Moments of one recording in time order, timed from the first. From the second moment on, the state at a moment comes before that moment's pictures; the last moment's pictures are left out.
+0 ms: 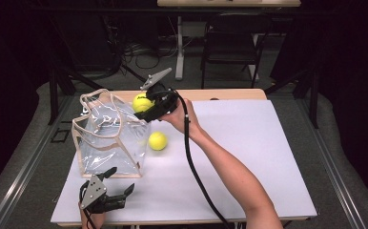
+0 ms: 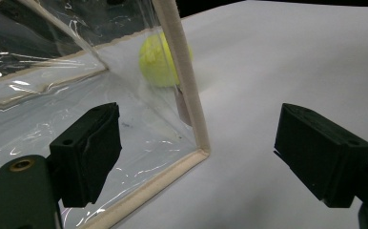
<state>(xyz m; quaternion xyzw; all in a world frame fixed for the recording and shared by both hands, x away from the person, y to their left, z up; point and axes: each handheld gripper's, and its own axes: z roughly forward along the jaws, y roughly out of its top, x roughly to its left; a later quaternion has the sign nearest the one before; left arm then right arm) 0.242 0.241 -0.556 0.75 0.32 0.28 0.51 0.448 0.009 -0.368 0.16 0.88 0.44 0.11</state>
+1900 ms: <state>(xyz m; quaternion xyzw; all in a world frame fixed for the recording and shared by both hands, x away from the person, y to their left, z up) 0.242 0.243 -0.556 0.75 0.32 0.28 0.51 0.451 0.050 -0.346 0.15 0.87 0.46 0.12</state>
